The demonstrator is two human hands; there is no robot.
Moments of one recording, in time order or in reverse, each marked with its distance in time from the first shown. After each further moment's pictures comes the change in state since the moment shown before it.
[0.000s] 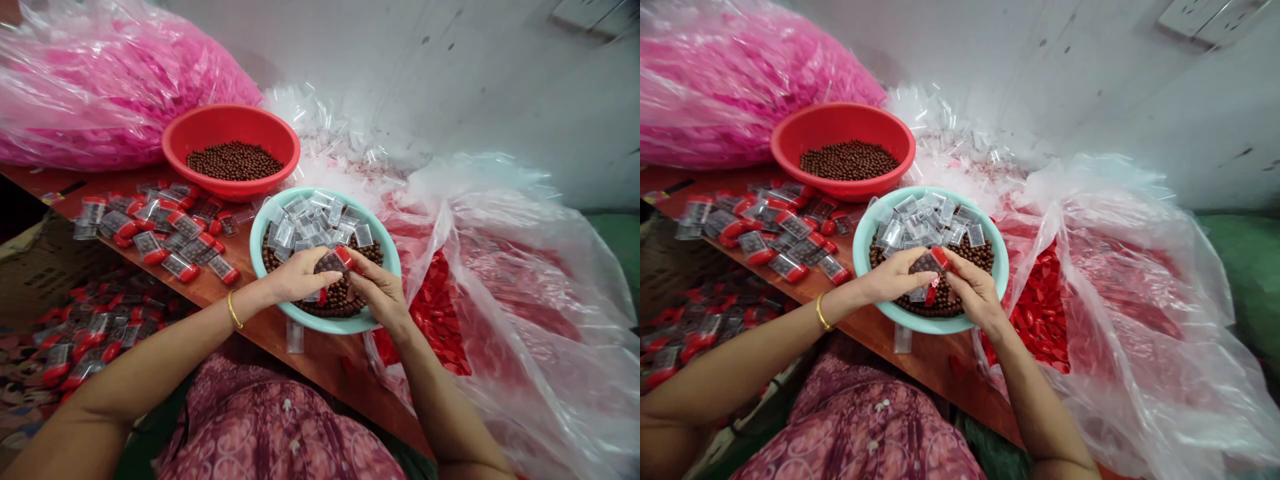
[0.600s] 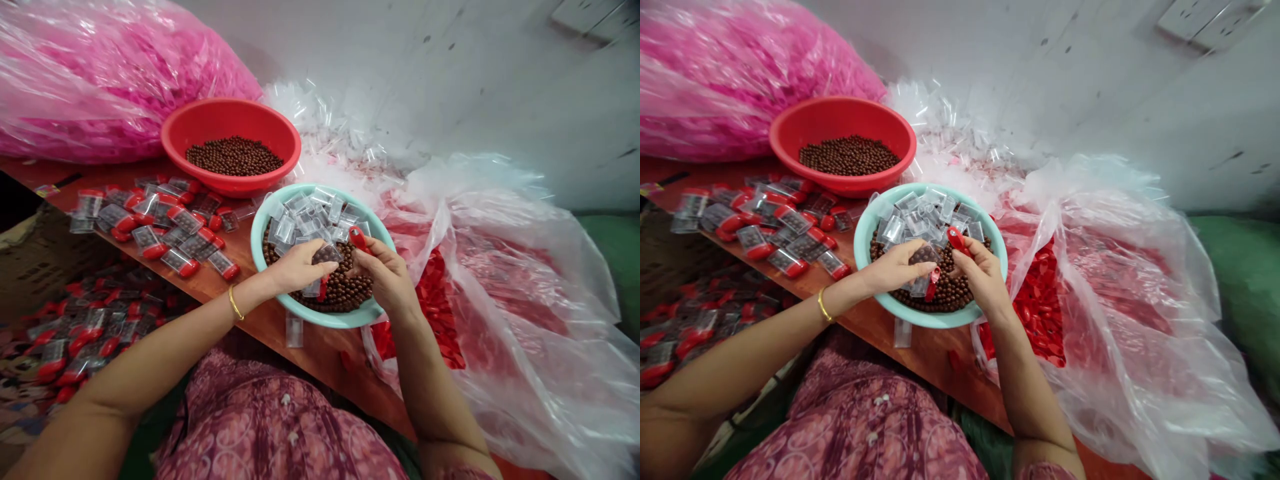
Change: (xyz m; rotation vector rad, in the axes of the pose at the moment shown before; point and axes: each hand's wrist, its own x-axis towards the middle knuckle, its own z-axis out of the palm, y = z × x) left_hand 0.000 -0.003 0.000 0.045 0.093 -0.036; right_hand 0.019 -0.011 -0.005 0.174 0.149 0.168
